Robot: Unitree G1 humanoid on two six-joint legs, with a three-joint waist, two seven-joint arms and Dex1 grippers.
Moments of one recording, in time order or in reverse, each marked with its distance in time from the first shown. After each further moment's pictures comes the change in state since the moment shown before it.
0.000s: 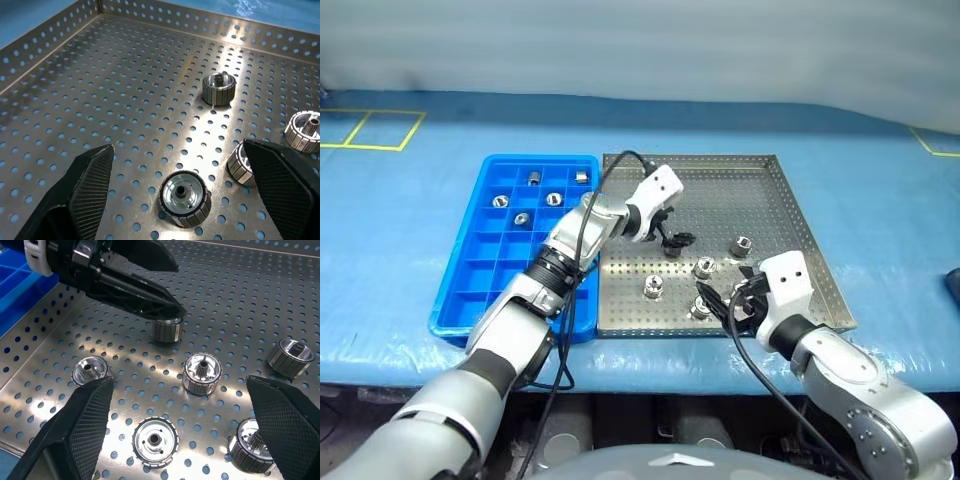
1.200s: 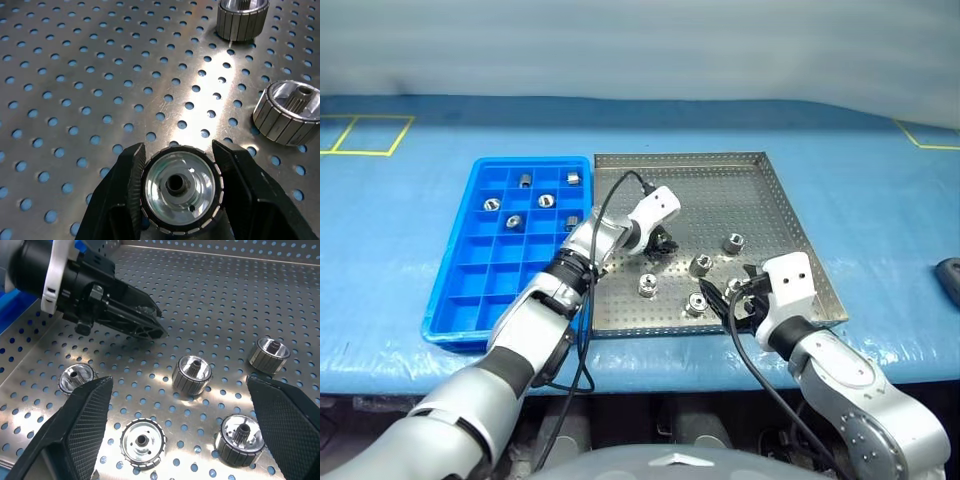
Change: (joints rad) left arm 0.009 -0.084 0.190 0.024 0.069 0.081 0.020; right arm -0.009 0.052 0.005 -0.005 -0.063 -0.019 0.026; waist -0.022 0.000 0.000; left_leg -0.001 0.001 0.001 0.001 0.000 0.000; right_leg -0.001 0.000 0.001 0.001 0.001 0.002
